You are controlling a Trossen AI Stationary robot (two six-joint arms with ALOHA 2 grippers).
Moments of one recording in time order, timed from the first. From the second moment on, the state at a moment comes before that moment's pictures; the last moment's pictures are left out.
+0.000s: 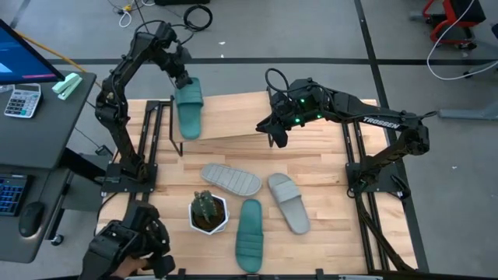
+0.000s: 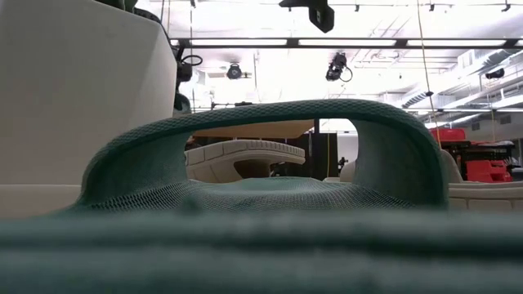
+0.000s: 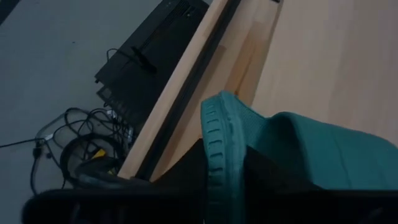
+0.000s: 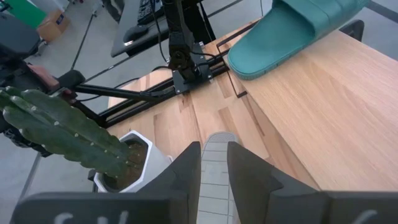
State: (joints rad) left arm 1.21 1.85 1.84 -1.26 0.41 0.65; right arm -0.25 1.47 1.54 -0.57 -0.27 0.36
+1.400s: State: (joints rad) left arm 1.21 1.81 1.84 -1.22 0.54 0.40; right arm -0.27 1.44 1.54 -0.64 -0.24 0.31
